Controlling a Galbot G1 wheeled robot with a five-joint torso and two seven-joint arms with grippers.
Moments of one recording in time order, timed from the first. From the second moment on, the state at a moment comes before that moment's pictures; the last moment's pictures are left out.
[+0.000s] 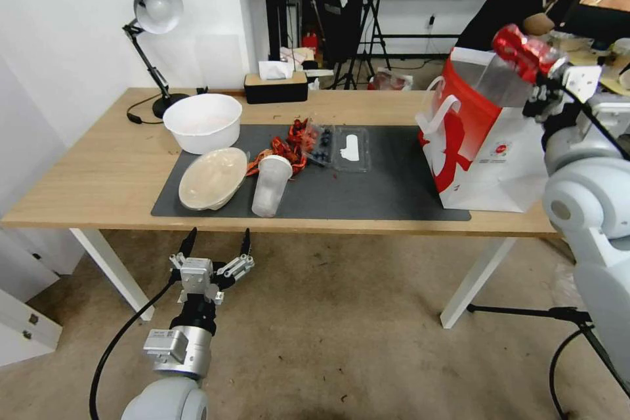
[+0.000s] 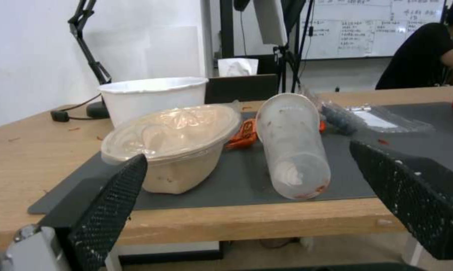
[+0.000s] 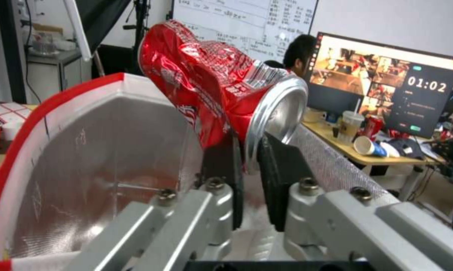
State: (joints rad) left arm 1.71 -1.60 -0.55 -2.20 -0.02 -0.08 0.10; right arm -0.87 0.88 0.54 2.10 0.63 -0.65 0.57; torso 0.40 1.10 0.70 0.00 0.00
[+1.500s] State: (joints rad) left arm 1.69 -1.59 -0.55 -2.20 -0.04 -0.08 0.10; right arm -1.59 1.08 0.45 2.25 0.26 0.15 0.27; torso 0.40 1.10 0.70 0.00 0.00
